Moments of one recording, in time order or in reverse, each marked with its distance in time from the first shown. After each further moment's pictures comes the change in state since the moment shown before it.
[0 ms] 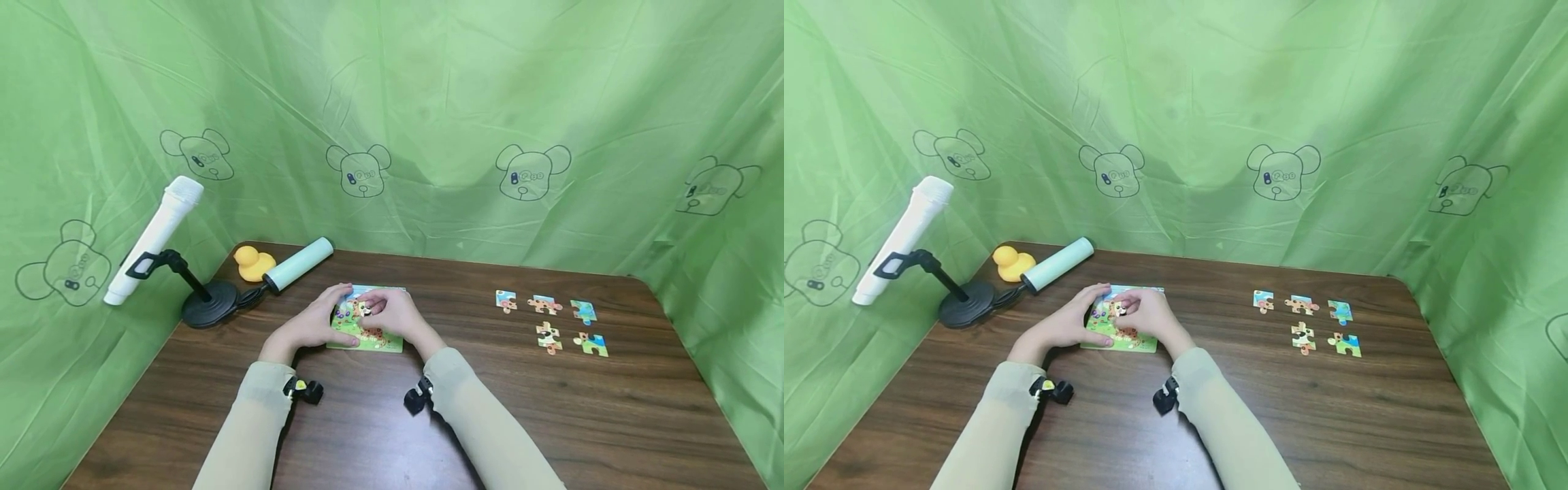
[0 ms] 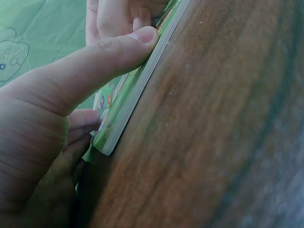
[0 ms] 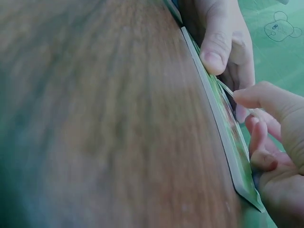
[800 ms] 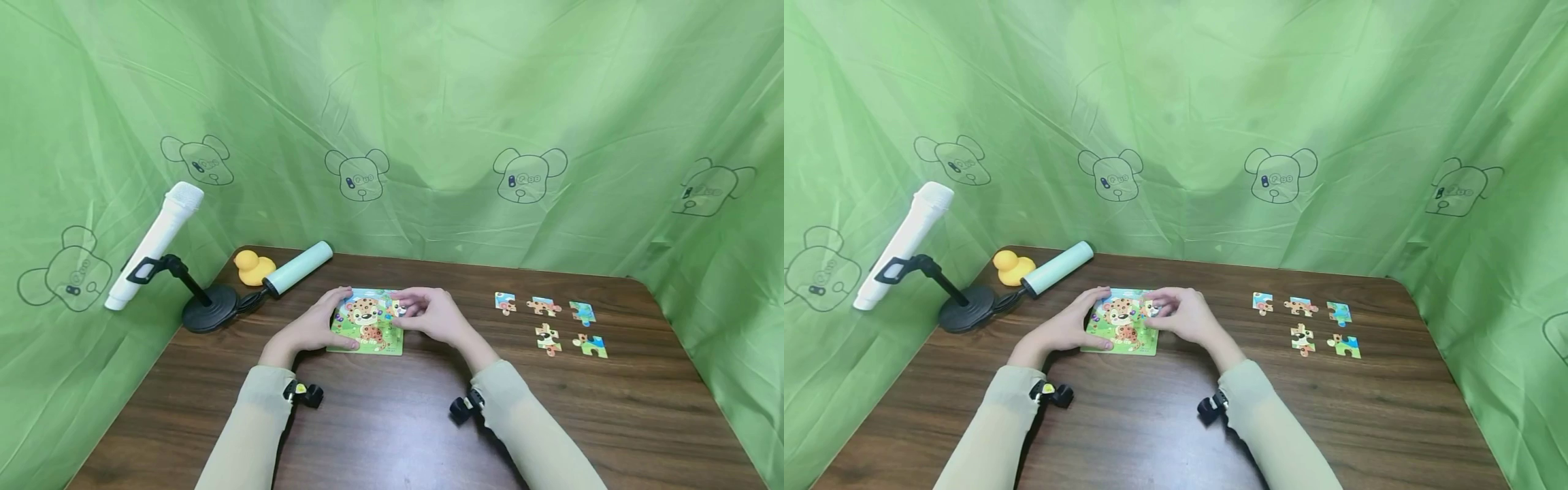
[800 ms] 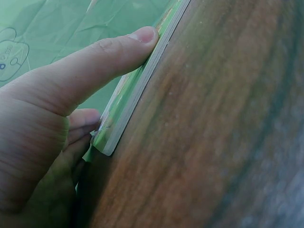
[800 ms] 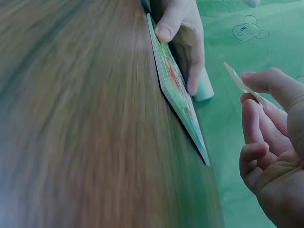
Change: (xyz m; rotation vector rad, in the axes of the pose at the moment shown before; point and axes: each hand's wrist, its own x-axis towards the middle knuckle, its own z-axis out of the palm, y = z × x) left_hand 0.000 0.000 0.001 0.012 0.009 -0.020; right_hand -0.049 0.006 -0.070 0.126 0.028 -0.096
